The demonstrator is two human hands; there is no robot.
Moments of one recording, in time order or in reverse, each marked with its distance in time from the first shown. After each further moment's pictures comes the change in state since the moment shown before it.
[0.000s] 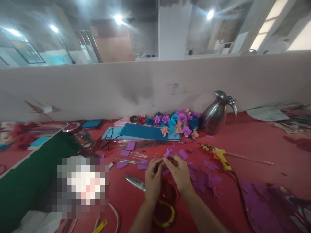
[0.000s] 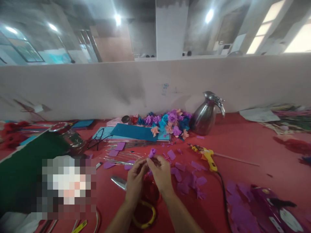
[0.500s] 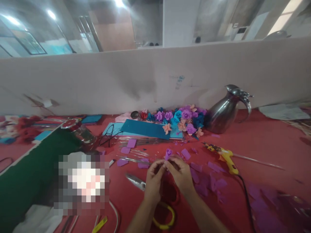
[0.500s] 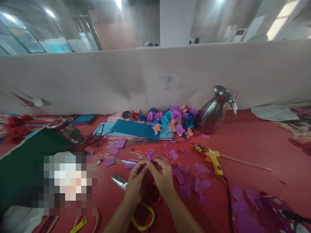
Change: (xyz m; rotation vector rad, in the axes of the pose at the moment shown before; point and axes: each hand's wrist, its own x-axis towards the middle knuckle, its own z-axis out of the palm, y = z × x) left_hand -0.001 -0.005 0.009 -0.380 0.046 -0.280; right_hand 0.003 0.004 -0.009 -0.215 0.007 -0.130
